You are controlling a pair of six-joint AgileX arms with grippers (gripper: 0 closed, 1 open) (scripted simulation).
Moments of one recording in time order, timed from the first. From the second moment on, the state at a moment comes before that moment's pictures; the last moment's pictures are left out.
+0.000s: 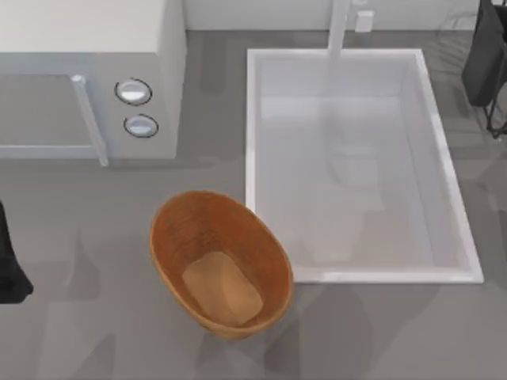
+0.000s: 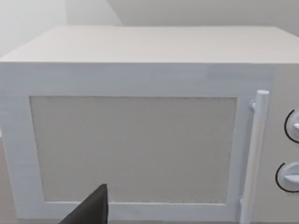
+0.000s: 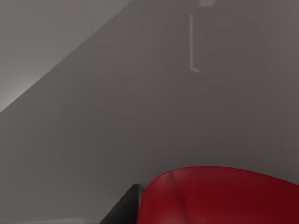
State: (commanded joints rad) left arm 0.00 0.00 0.00 0.00 0.00 0.00; right arm -0.18 2.01 1.23 -0.72 -0.05 -0.95
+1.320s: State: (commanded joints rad) left arm 0.00 0.00 0.00 0.00 0.00 0.00; right arm -0.18 1.86 1.65 -1.31 -0.06 -0.94
